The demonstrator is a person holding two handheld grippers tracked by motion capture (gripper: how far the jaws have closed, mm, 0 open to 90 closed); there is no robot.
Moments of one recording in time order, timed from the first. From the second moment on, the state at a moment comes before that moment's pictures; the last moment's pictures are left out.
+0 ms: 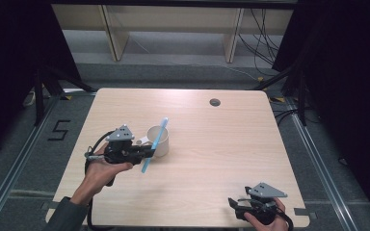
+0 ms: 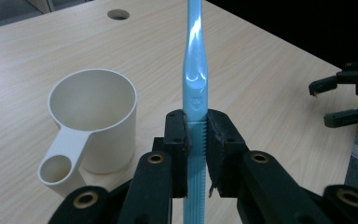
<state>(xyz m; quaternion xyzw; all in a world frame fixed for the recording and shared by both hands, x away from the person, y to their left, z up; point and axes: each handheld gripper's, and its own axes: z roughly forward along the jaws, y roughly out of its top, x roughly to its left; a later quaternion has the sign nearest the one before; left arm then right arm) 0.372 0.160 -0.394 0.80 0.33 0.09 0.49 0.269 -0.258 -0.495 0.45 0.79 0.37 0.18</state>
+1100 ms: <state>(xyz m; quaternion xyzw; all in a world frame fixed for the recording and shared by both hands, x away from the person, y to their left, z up) 0.375 0.184 -0.403 0.75 0.34 0.16 0.54 0.269 -0.258 -0.495 0.45 0.79 0.37 0.18</state>
